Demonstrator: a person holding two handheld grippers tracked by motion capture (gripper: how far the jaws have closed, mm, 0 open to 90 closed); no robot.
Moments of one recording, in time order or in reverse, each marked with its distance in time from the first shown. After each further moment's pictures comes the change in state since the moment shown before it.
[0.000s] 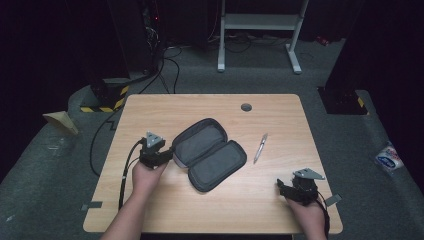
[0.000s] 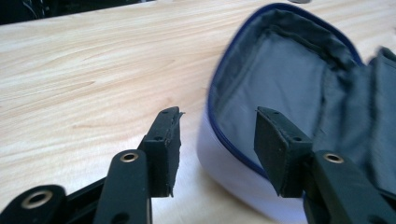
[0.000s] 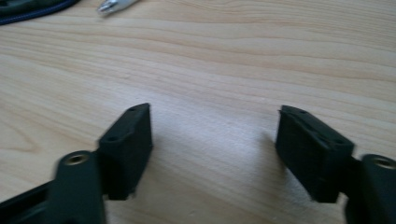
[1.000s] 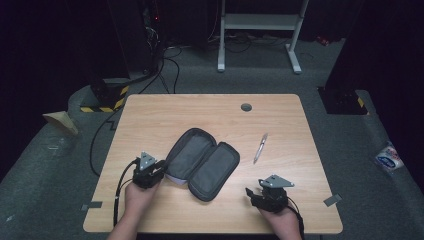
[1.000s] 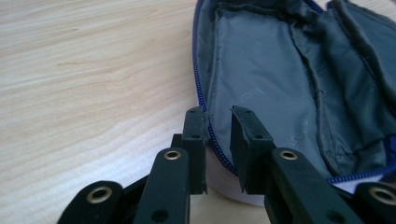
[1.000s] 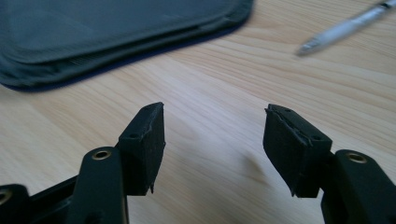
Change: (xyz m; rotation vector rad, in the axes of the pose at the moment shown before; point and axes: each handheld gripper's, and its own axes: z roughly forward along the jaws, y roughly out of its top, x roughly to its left) left arm -0.010 -0.065 -0.042 -0.008 -0.059 0.030; right arm 0.095 0.011 -0.005 -0.049 0.250 -0.151
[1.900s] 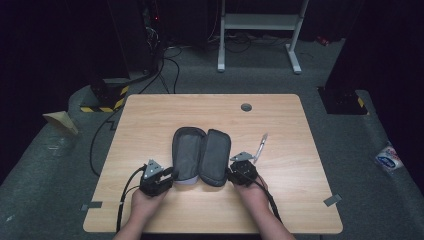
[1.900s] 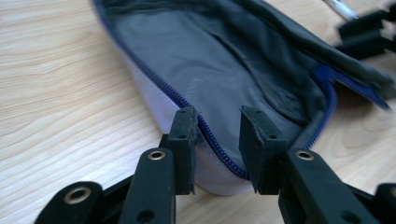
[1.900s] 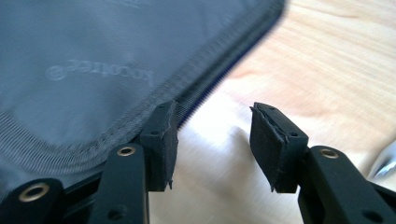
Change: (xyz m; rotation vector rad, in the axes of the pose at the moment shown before) left arm -0.028 -0.008 0.003 -0.007 -0.131 0.034; right arm 0.017 0.070 0.087 0.112 -0.121 -0.021
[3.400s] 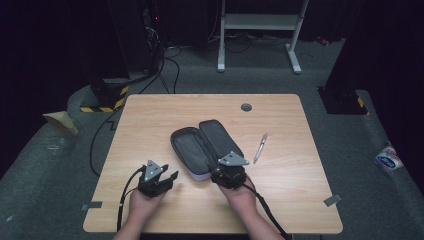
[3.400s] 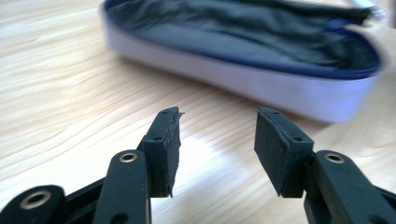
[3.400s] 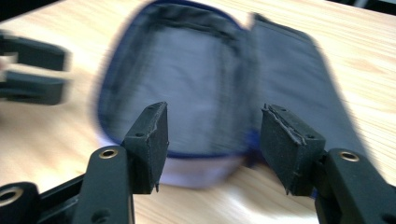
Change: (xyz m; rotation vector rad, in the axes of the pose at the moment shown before) left arm 0.012 -0.003 -0.006 -0.005 0.104 0.033; right arm 0.053 0.019 -0.034 -0.255 0.136 -0.042
